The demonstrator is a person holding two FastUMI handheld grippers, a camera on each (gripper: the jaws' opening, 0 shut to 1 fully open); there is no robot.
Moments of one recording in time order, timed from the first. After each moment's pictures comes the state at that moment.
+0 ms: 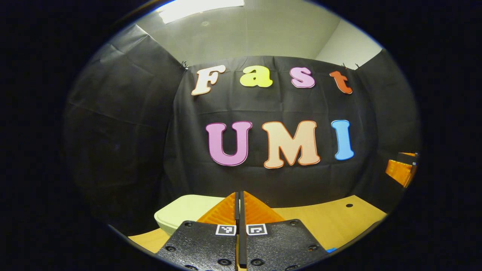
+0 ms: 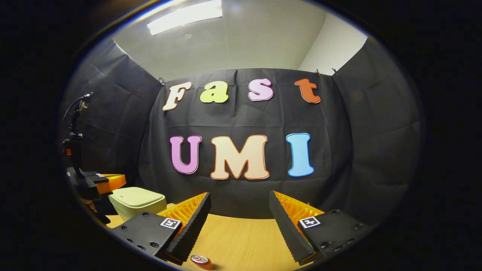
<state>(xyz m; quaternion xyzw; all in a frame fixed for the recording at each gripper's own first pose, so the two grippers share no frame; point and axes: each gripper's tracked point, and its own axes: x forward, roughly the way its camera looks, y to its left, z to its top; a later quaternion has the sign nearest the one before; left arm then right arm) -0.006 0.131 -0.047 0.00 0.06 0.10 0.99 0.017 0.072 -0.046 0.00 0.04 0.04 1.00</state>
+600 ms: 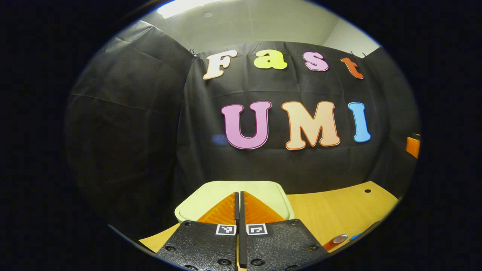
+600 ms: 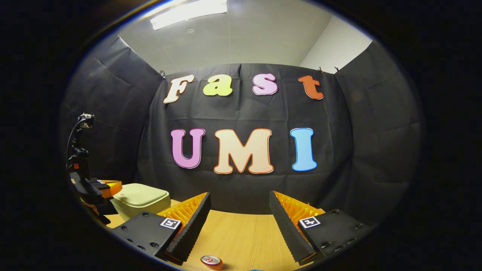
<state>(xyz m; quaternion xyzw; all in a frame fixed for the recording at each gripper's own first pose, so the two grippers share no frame) -0.008 0.202 -0.112 0.02 0.12 0.12 0.99 0.015 0.112 -0.069 -0.01 0.06 0.03 1.00</state>
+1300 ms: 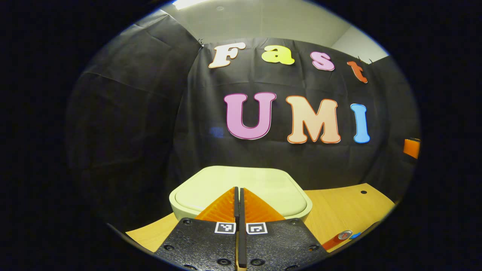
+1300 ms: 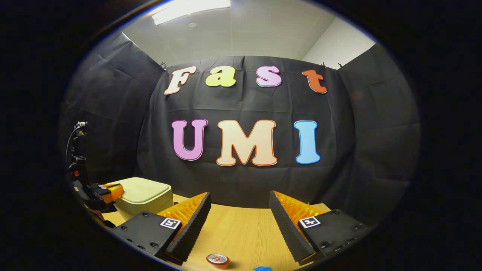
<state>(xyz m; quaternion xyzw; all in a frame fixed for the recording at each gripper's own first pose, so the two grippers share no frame) -0.013 0.212 -0.151 -0.01 0.12 0.11 0.99 0.019 0.134 -0.093 -0.02 0.09 0.03 1.00</state>
